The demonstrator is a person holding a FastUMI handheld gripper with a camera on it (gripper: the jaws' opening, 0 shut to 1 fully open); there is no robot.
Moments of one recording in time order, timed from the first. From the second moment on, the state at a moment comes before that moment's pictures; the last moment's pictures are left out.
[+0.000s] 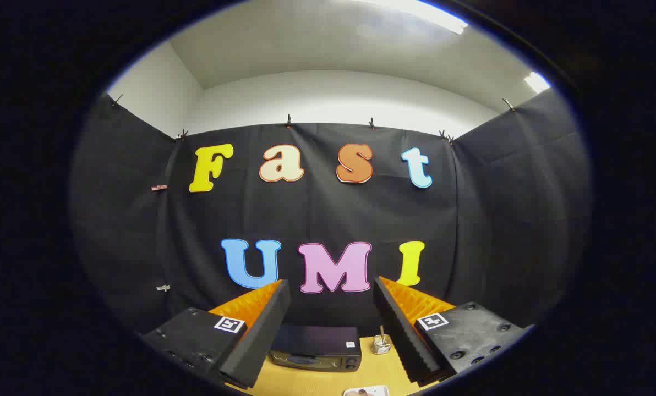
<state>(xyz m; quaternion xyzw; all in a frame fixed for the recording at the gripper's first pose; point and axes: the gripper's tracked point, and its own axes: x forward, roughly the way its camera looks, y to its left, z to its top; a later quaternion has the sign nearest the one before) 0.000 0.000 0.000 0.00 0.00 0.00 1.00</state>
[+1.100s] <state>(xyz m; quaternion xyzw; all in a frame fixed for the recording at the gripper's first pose) 0.004 -0.014 0.001 0.01 -0.01 -0.01 1.00</state>
